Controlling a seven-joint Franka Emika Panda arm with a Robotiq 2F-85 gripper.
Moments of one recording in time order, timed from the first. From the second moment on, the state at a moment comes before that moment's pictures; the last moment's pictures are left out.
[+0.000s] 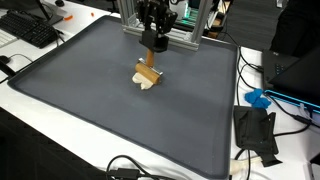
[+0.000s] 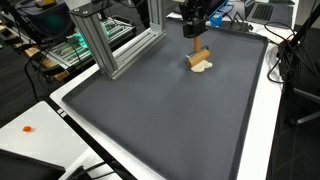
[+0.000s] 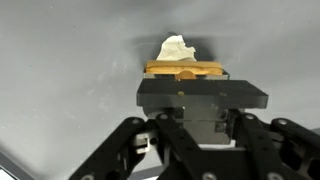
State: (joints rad) arm 0.14 0.09 0.10 -2.24 -0.21 2.51 0.69
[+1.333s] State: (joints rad) arm 0.17 0.11 0.11 -2.22 -0.34 2.52 0.71
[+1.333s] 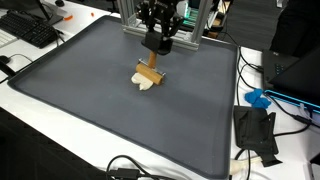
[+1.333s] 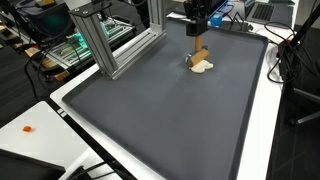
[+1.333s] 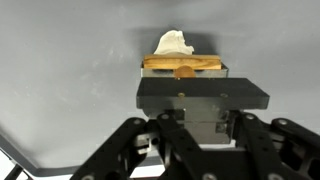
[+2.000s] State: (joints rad) arm 0.17 0.17 0.08 -2.23 -0.52 2.70 0.72
